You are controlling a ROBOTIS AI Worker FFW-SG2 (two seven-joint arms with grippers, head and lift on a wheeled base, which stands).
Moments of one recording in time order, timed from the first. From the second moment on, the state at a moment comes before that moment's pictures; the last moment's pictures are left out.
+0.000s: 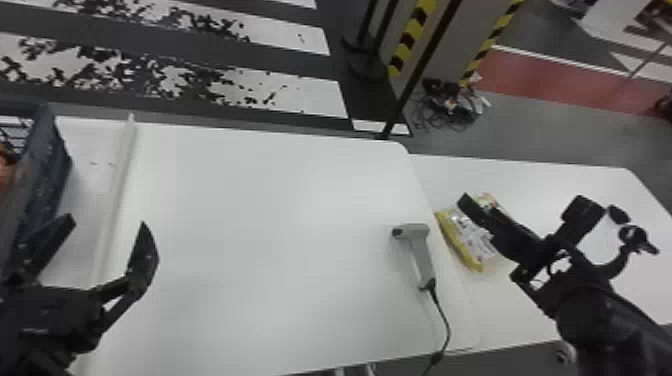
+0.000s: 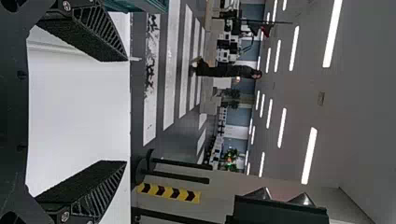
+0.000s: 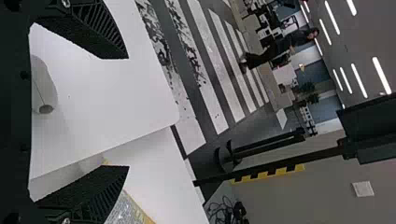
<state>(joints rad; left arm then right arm) 0.58 0.00 -0.11 -1.91 0.02 -0.18 -0.11 0.19 -0.32 -0.59 -1.62 -0.55 0.55 0.41</state>
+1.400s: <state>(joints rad) 0.48 0.00 -0.10 -1.82 0.03 -0.17 -0.04 0.44 -0.12 0.01 -1.70 -0.18 -0.32 0.13</state>
